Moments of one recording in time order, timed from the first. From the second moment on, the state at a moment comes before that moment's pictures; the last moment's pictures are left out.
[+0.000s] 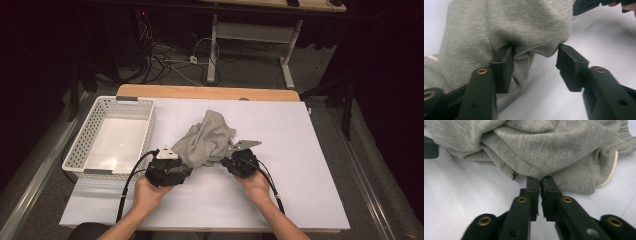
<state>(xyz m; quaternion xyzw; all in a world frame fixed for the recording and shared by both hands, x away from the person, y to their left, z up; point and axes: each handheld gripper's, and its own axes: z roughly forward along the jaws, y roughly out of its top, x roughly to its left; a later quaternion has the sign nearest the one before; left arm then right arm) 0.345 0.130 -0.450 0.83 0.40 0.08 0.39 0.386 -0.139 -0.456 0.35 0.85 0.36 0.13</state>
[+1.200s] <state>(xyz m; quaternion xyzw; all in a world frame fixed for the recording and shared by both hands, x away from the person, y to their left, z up) 0.350 0.137 -0.436 0.82 0.38 0.05 0.42 0.371 -0.195 -0.440 0.39 0.83 0.37 0.14</state>
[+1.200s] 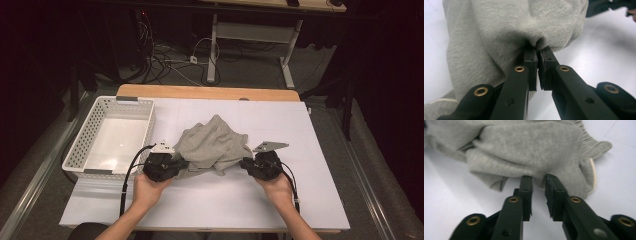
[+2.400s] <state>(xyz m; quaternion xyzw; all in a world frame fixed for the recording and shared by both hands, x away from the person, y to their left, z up) 0.345 0.136 -0.428 0.82 0.37 0.06 0.44 0.339 -0.146 -0.436 0.31 0.87 0.36 0.14</state>
